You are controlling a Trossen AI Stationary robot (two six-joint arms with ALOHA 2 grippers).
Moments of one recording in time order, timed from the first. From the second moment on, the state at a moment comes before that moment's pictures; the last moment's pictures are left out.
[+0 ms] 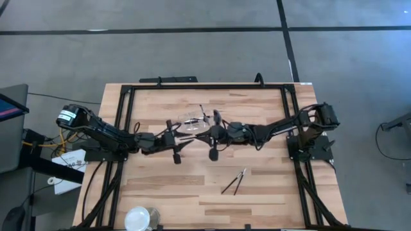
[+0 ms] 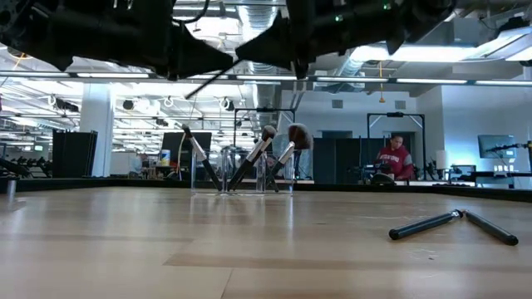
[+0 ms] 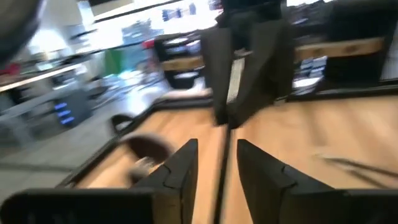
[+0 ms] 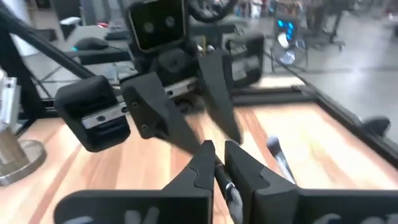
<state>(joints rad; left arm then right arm) -0.25 1.39 0.37 0.99 -0.51 0.20 0.09 1.69 0.91 0.58 0.16 -0.02</state>
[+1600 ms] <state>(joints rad) -0.26 1.39 0.36 0.90 -0.71 0.17 -0.09 1.85 1.10 0.20 0.39 0.09</state>
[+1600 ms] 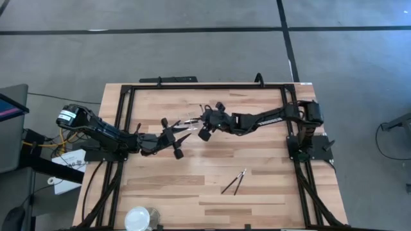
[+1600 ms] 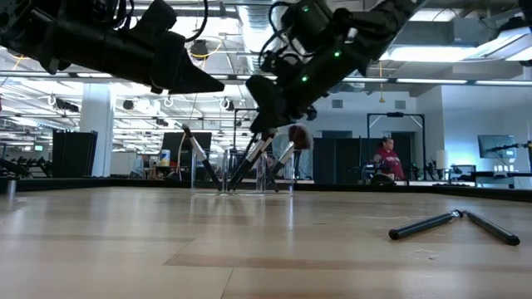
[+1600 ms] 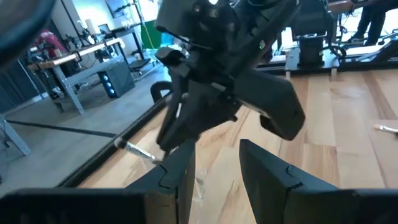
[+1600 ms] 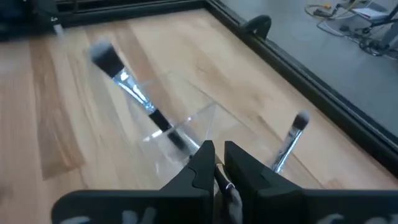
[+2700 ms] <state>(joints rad) -0.29 1.57 0.36 1.06 -0.35 -0.20 0.17 1.55 1.26 -0.46 0.30 0.05</state>
